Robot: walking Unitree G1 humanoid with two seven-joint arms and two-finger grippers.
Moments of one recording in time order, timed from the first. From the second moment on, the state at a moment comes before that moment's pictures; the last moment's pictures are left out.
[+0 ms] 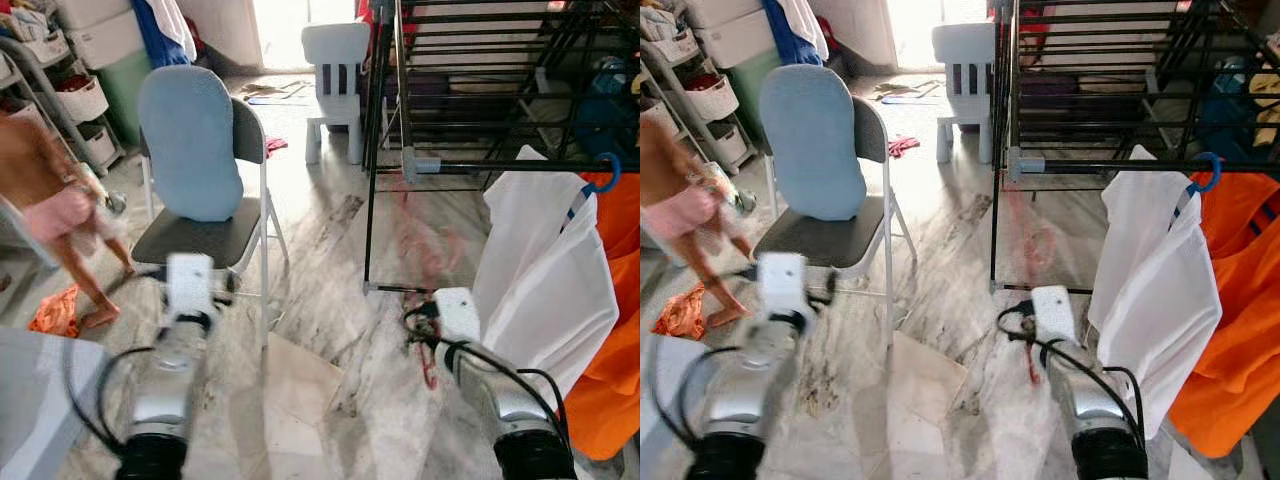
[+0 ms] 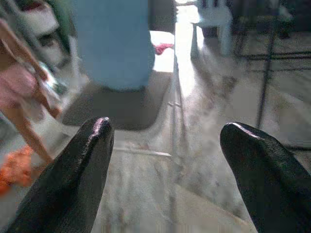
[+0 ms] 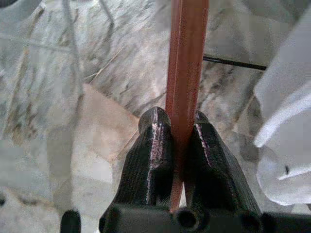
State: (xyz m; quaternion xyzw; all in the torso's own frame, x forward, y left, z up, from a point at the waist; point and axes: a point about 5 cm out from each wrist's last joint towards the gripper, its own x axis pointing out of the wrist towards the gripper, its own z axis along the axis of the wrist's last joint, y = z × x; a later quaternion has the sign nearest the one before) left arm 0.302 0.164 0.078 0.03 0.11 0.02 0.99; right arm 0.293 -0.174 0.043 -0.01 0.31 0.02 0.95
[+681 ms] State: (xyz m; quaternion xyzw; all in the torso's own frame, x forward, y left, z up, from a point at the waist) left arm 0.311 0.149 0.091 -0.01 0.08 -0.02 1.00; right arm 0.275 -0.173 0.036 0.00 0.33 0.01 0.94
